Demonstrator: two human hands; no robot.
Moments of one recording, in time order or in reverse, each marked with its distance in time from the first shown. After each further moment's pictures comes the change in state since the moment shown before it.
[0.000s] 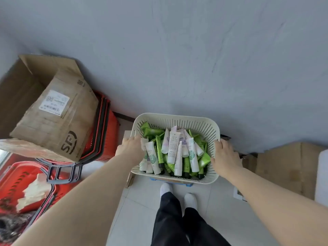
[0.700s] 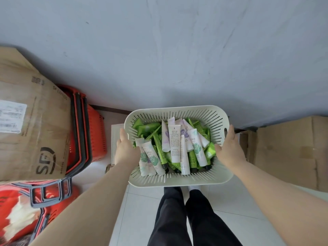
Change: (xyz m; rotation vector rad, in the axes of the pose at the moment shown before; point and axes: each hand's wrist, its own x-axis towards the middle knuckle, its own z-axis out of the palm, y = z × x) left_hand 0.077 -0.028 0.041 -0.552 0.006 -0.175; right_hand 0.047 -0.018 0.049 0.540 0.067 0.429
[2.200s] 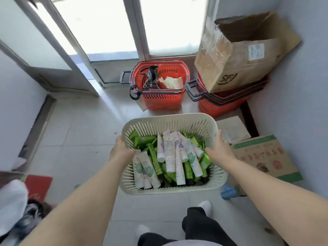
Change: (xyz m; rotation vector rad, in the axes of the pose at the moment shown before) left_hand -0.540 -0.274 0.116 -0.865 0.767 -0.933; right_hand -0.336 -0.016 0.079 -0.673 -0.628 -1.082
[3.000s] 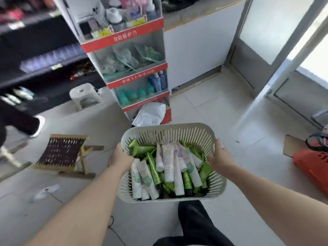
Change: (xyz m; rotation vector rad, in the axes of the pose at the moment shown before) left_hand -0.125 -0.463 -0.284 -0.401 0.617 -0.785; right_hand -0.187 -0.382 0.392 -0.605 -0.551 -0.777
